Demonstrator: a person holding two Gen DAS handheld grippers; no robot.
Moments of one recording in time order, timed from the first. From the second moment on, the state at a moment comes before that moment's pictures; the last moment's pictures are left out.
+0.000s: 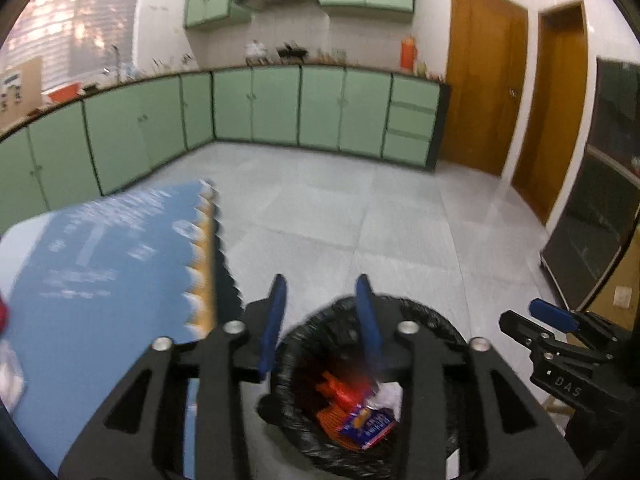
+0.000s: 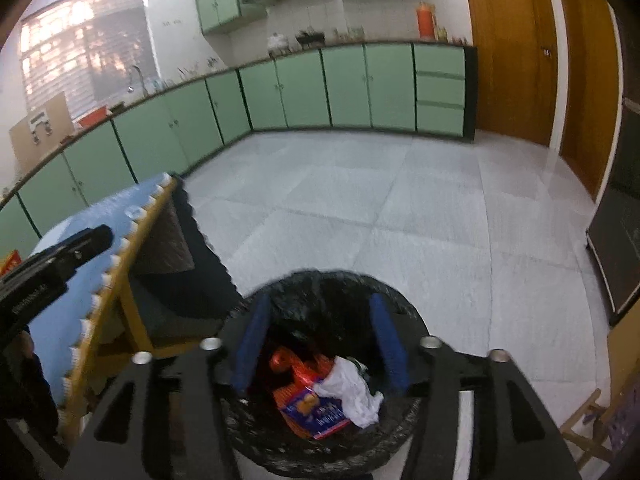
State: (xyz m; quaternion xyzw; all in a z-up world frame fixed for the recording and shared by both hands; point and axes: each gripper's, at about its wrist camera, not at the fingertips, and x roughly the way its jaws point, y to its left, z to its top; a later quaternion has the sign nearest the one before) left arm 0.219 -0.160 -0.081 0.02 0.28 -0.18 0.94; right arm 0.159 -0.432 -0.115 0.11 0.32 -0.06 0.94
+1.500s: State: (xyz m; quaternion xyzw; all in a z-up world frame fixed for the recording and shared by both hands) left arm 0.135 0.236 -0.037 -0.04 0.23 0.13 0.96; right arm 0.217 0.007 -0.111 0.03 0.40 0.21 0.89
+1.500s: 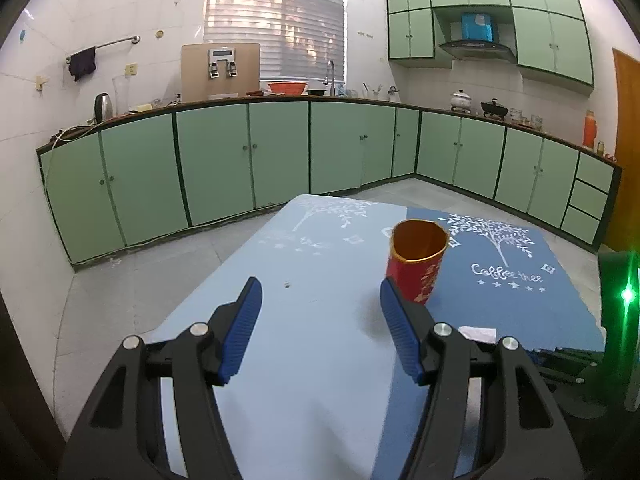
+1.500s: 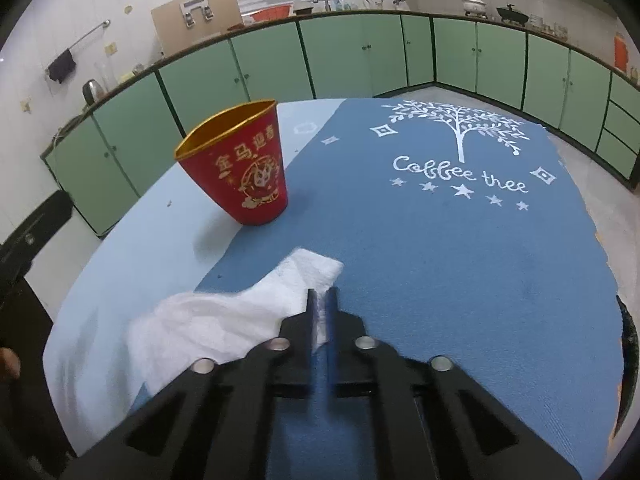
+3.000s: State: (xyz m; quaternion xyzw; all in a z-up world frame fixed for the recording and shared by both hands) left arm 0.212 0.115 -0.011 -0.04 0.21 0.00 0.98; right arm 0.217 -0.134 -0.028 0.06 0.27 0.12 0.95
